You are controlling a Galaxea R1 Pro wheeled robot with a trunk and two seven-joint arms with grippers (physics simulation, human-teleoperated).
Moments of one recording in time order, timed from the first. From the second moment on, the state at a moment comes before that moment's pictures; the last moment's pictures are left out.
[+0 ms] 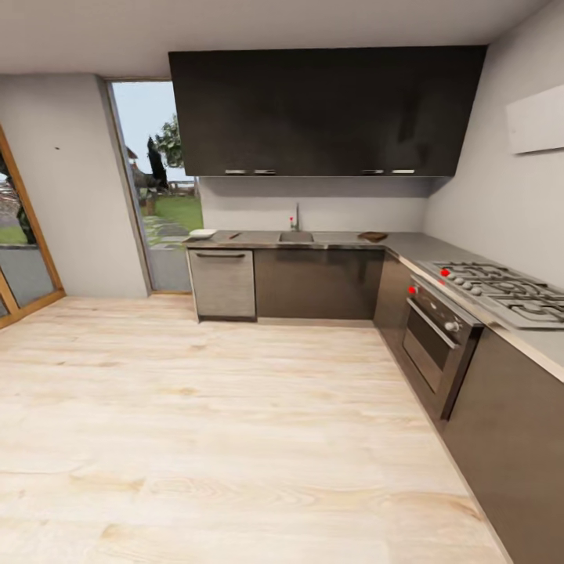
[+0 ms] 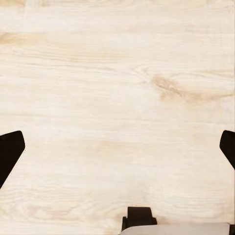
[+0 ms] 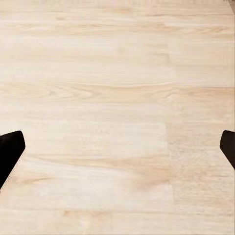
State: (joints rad) left arm 0.00 0.07 0.01 -0.30 0.00 -0.42 0.00; right arm 0.00 0.00 0.00 -0.49 -0.01 -0.51 0.00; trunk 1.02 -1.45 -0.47
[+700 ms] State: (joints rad) left arm 0.00 0.07 0.01 -0.30 0.00 -0.42 0.00; right arm 0.00 0.00 0.00 -0.49 -0.01 -0.51 0.00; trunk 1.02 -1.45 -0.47
